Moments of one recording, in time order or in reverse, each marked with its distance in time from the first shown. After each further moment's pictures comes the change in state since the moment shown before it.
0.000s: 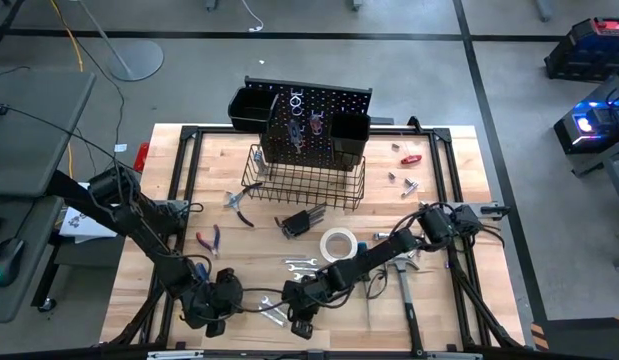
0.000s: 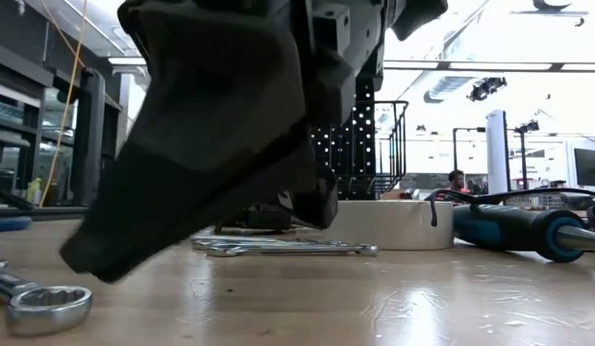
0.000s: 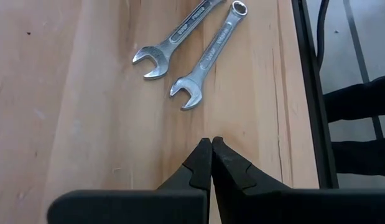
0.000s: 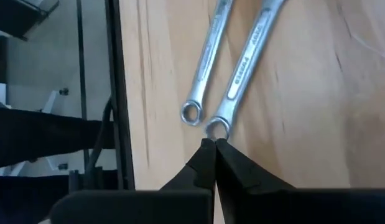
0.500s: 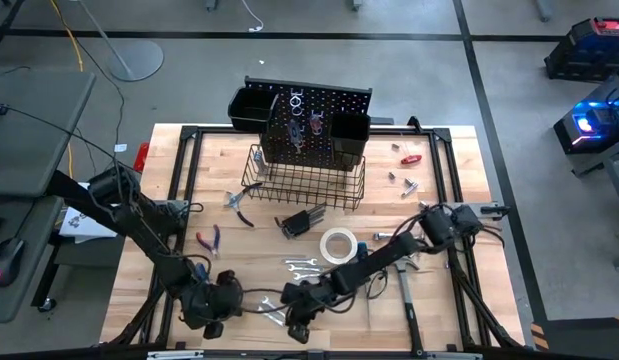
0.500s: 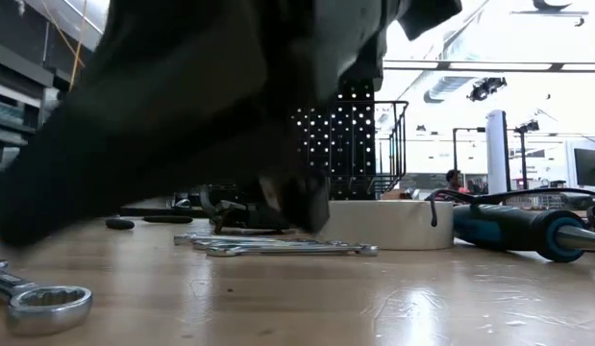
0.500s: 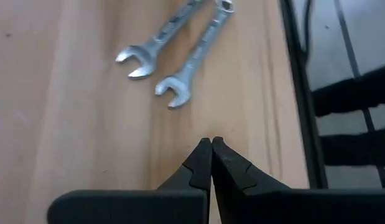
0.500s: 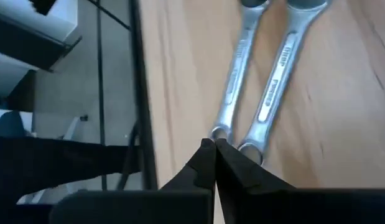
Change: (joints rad) left arm 0.000 0.000 0.000 0.018 0.023 0.018; right arm 0.025 0.014 -0.022 0.149 0.061 0.093
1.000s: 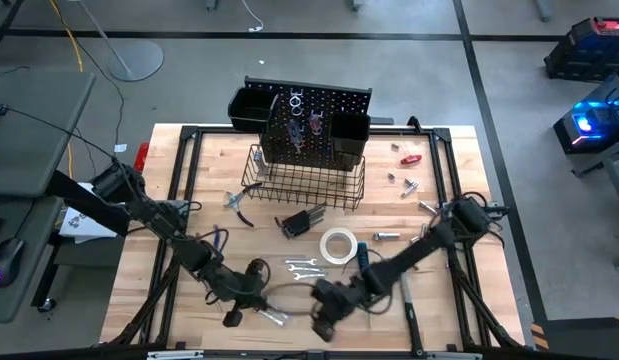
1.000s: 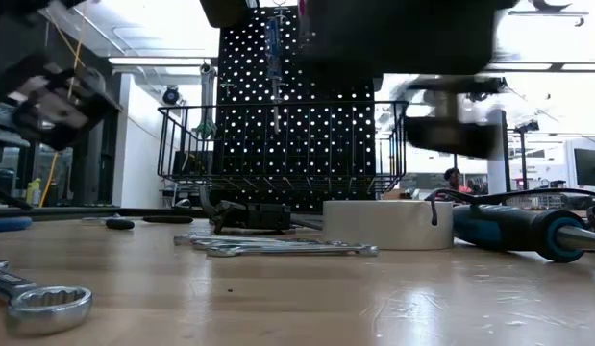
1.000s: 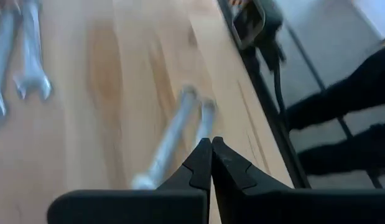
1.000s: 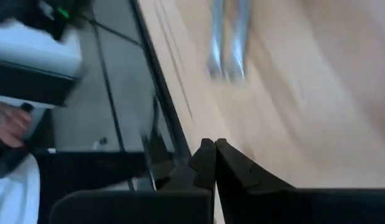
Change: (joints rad) left arm 0.242 0.000 -0.001 0.242 0.218 0.405; right arm 0.081 -0.288 -0.309 0.030 0.104 0.257
